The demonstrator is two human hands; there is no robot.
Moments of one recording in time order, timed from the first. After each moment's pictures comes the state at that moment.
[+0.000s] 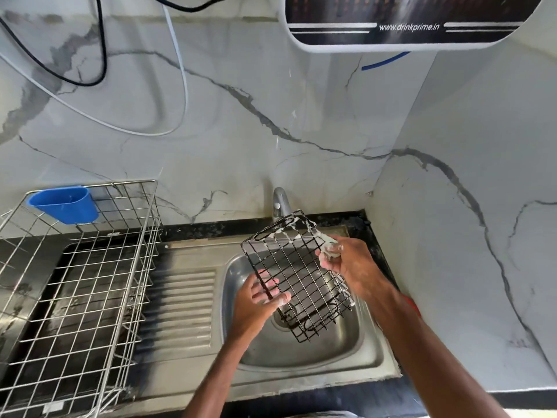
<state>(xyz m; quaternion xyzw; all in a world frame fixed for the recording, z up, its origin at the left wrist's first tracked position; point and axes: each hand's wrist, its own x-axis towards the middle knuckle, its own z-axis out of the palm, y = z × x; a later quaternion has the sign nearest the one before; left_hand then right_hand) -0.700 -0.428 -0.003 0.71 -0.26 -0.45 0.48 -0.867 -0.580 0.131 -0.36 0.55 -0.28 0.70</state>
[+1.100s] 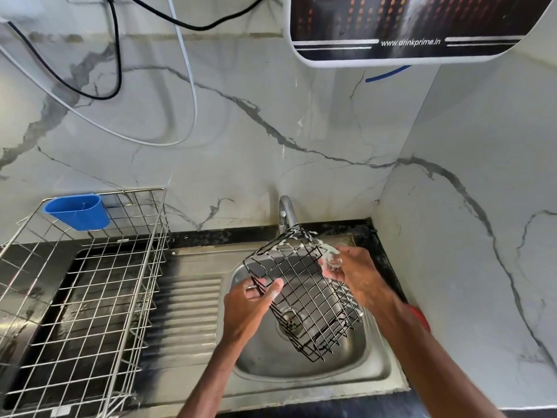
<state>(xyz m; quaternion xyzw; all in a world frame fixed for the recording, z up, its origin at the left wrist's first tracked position) -0.694 -0.424 0.052 0.76 -0.28 -0.31 0.50 -0.867 -0.579 0.128 -0.41 0.53 -0.27 0.69</state>
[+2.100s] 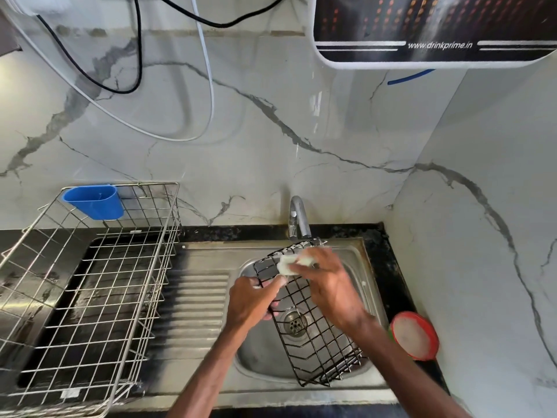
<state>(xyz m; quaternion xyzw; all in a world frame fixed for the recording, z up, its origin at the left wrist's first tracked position) -0.694 -0.434 0.093 0.78 -0.19 -0.39 0.46 -0.842 -0.545 0.097 -0.92 0.22 -0.31 0.15</state>
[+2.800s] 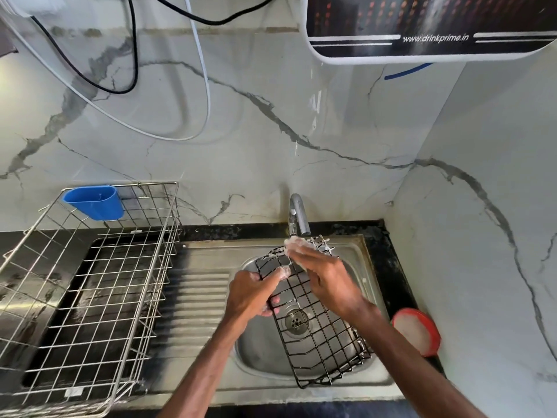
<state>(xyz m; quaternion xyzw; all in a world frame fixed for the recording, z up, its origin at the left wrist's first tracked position) -0.692 -0.439 0.111 0.78 -0.20 -0.42 0.43 -0.838 -0.558 0.097 -0.91 0.18 -0.28 0.23</state>
